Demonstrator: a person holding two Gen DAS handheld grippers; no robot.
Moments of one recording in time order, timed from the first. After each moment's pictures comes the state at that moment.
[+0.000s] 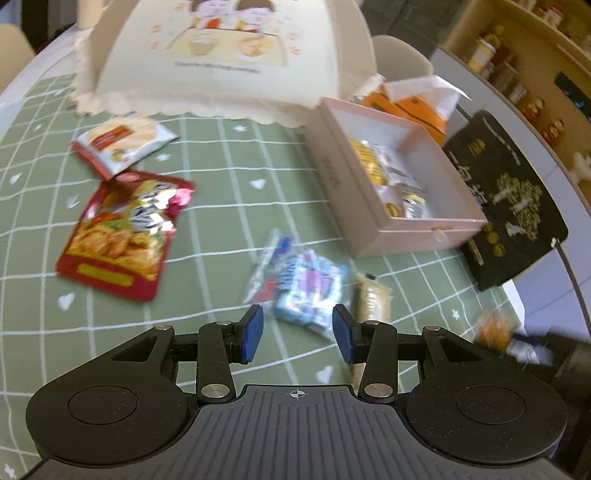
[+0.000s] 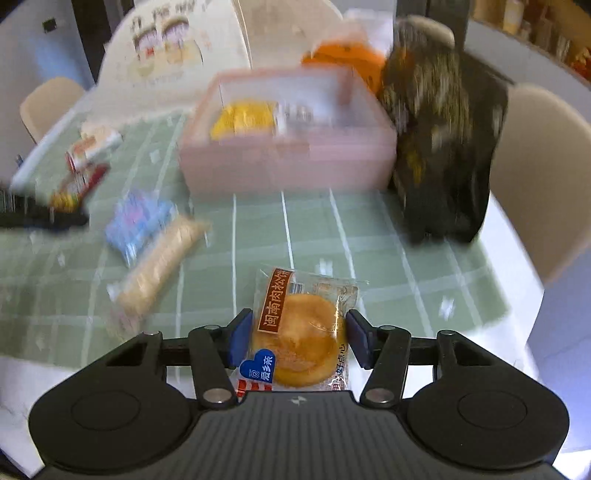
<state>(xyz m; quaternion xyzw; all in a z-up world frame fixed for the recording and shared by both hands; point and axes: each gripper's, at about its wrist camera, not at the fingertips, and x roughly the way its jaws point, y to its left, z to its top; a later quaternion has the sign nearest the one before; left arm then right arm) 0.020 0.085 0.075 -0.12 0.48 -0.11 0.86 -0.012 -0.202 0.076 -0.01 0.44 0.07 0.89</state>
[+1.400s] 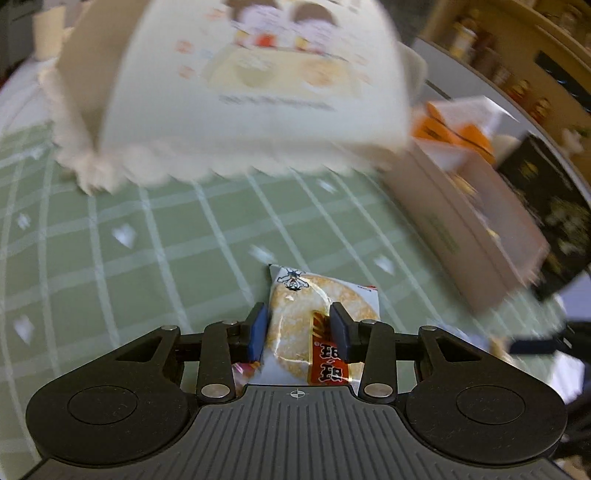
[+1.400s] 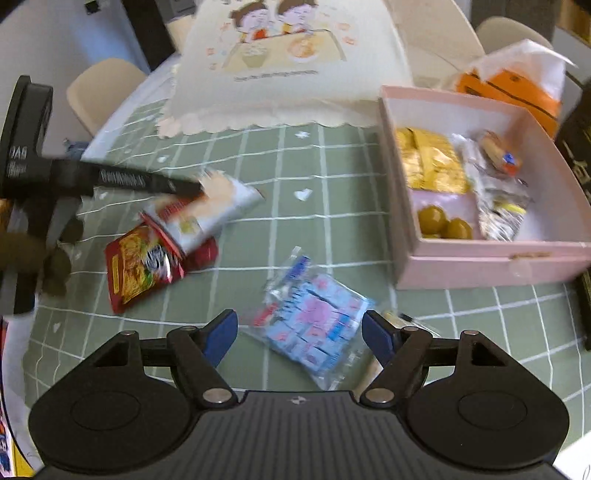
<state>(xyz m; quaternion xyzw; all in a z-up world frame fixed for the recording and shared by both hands) 0.139 0.184 0.041 -0.06 0.47 -0.20 0.86 0.054 -0.035 0.065 -0.01 0.49 0.17 0.86</state>
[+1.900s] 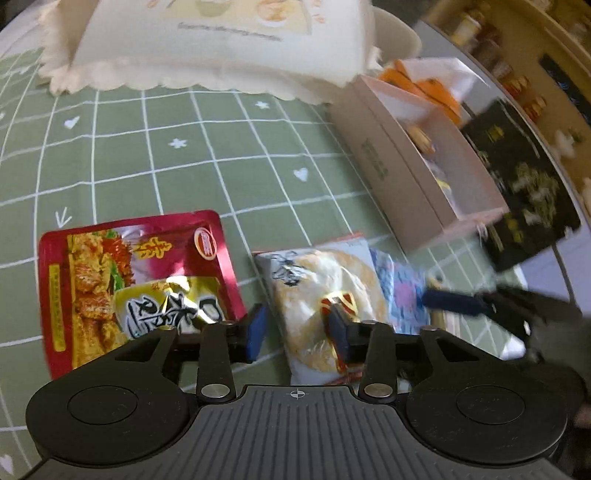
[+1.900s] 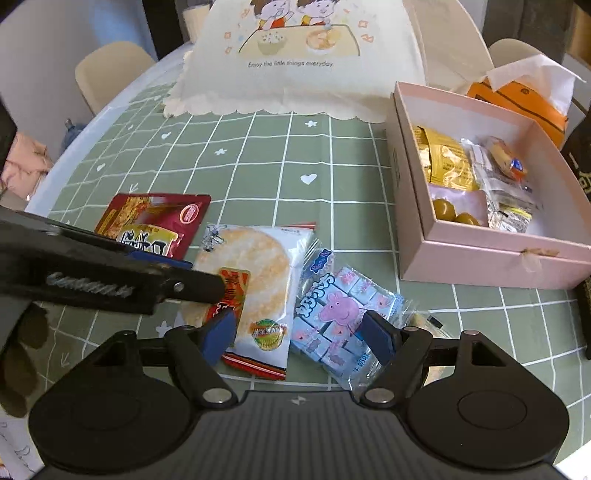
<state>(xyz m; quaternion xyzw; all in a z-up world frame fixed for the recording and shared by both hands) 0.087 0.130 0.025 -0.13 0.52 -0.18 0.83 0.038 -0.031 0.047 -0.05 0.47 0.15 0.87</state>
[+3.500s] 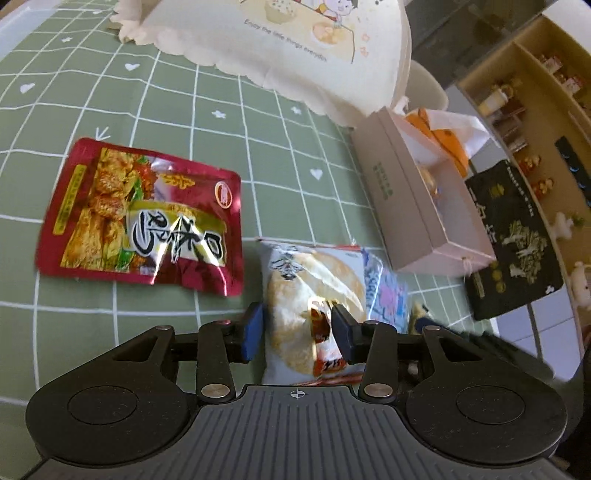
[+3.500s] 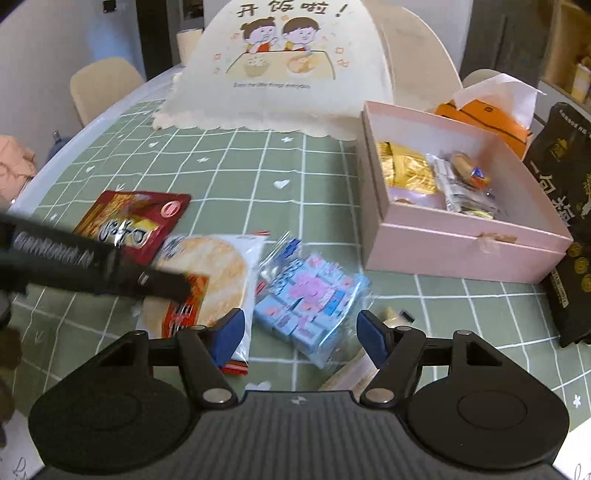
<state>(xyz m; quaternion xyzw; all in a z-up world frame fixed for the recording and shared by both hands) 0.038 0.148 0.016 -0.25 0.48 -0.14 0.83 0.004 -0.044 0.036 -0.07 0.42 0.14 0.89</state>
